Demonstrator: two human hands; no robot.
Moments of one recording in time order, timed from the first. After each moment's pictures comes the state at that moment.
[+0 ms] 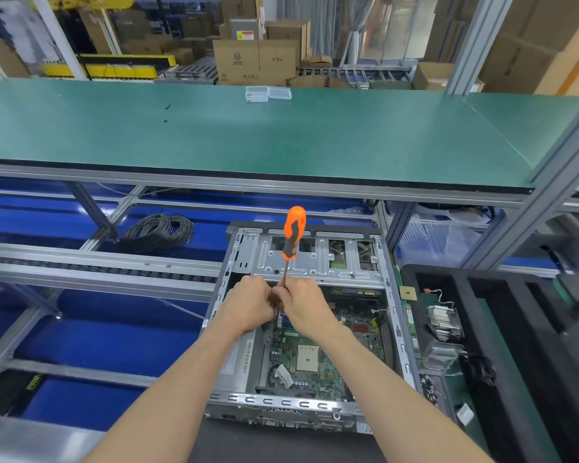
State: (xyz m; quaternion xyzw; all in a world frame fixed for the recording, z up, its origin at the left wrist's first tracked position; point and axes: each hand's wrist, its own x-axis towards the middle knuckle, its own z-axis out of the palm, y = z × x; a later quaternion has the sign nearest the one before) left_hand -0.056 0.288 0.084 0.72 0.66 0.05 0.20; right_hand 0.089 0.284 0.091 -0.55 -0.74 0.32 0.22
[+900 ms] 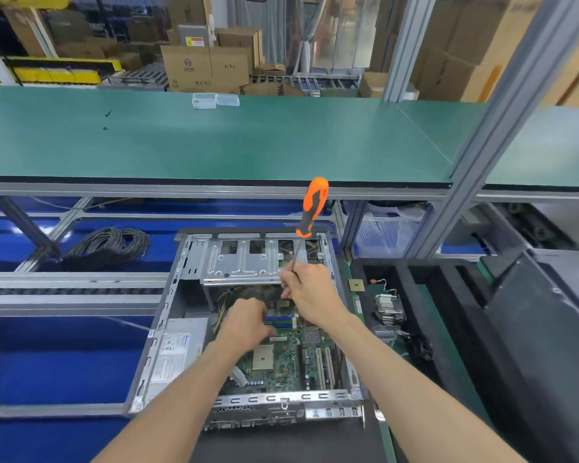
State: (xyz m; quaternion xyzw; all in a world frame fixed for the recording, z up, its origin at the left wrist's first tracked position) left_hand 0.026 0.270 0.053 0.74 0.64 0.04 0.20; right_hand 0.182 0.273 0.123 -0.58 -0.69 0.30 0.30
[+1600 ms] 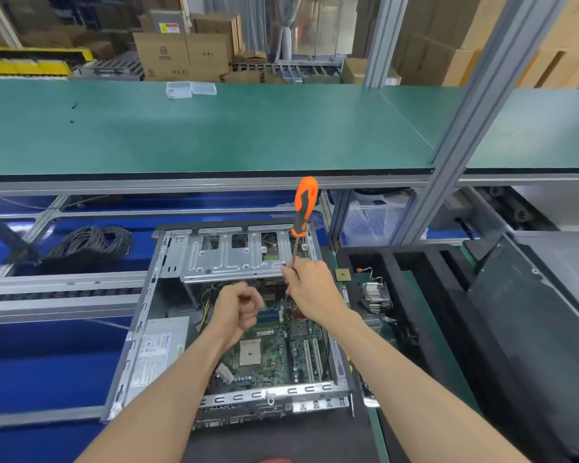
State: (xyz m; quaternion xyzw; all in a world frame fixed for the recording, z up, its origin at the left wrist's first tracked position) left_hand 0.036 0.275 0.054 0.37 0.49 0.41 0.68; right_hand 0.211 0.268 0.114 -0.62 -0.71 0.21 0.26
